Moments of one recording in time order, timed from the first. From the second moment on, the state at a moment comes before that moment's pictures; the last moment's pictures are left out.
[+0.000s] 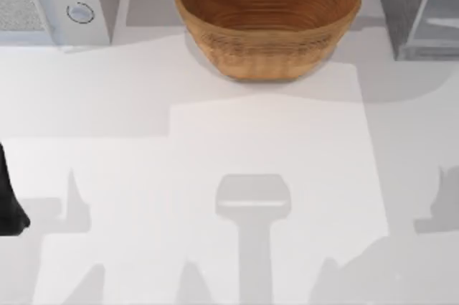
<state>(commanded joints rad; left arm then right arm) 0.00 0.00 0.00 0.00 0.00 0.00 0.02 0.11 0.00 0.11 -0.05 -0.01</state>
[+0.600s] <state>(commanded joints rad) 0.00 0.00 0.00 0.00 0.00 0.00 0.00 0.01 0.01 0.01 0.00 0.00</state>
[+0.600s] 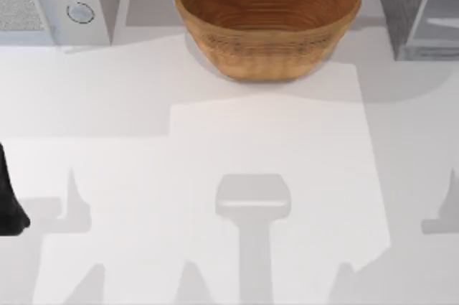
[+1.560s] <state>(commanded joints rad) 0.00 0.00 0.00 0.00 0.00 0.00 -0.18 1.31 0.63 0.72 -0.17 0.01</state>
